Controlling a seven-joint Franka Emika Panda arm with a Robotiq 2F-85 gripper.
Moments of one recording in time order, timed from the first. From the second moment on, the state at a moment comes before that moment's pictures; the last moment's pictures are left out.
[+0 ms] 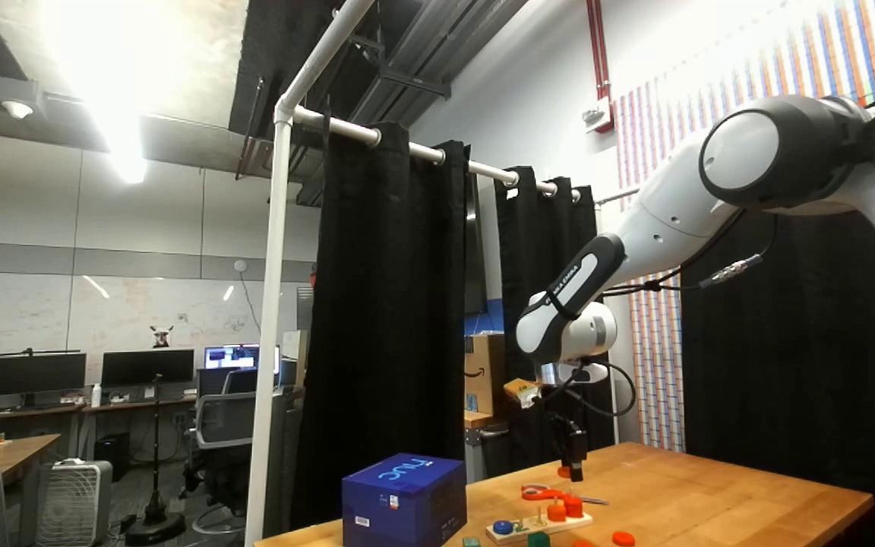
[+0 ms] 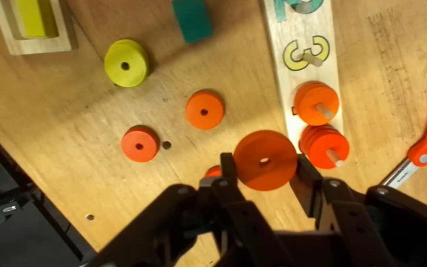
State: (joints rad) arm 0.07 0.17 -0.13 -2.02 -0.08 2.19 1.90
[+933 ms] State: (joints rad) arm 0.00 0.05 -0.11 -2.40 -0.02 2.38 1.84
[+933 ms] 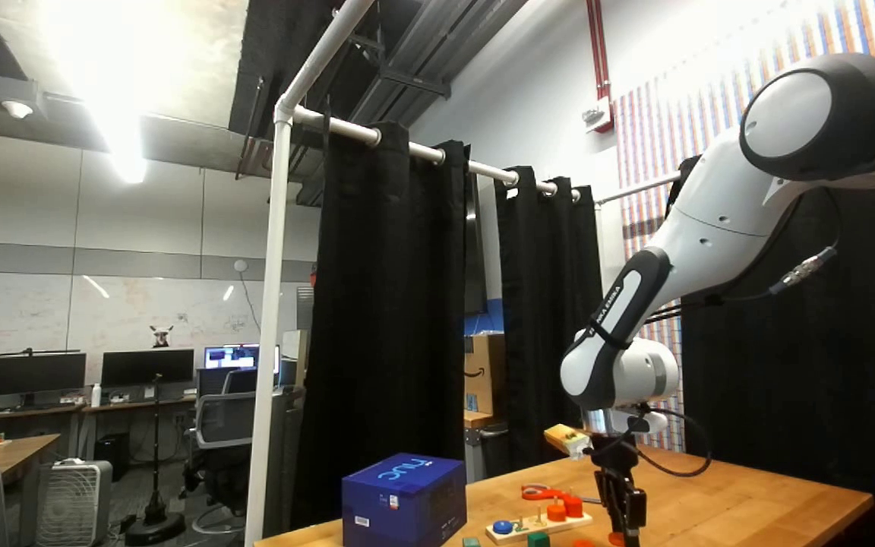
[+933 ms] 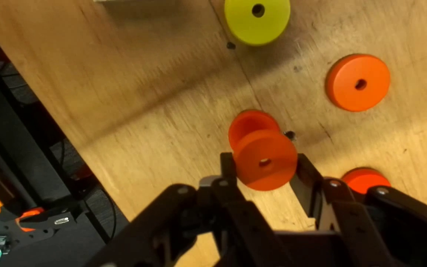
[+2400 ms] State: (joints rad) arm -0.09 0.06 -0.12 -2.50 0.10 2.51 1.68
